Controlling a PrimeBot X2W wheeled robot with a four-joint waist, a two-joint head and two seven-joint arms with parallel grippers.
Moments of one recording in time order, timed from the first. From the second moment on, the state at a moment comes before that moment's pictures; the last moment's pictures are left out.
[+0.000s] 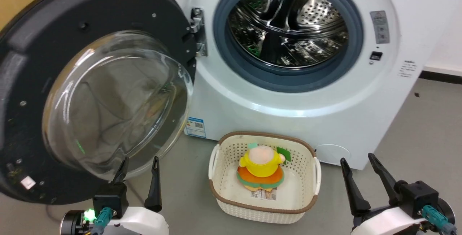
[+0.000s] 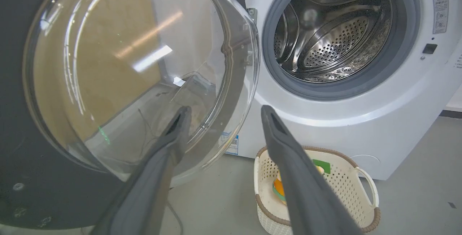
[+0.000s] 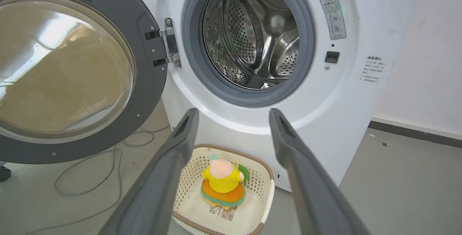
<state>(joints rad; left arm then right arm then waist) 0.02 0.05 -0.03 0.04 -0.05 0.04 -0.09 0.03 -0.06 0.02 0.02 0.10 0.13 -0.09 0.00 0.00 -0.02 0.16</state>
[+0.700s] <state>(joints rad) 0.03 0.05 -0.03 0.03 -0.07 0.06 -0.13 0.03 -0.07 0.07 0.05 0.16 0.13 -0.14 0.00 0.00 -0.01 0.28</state>
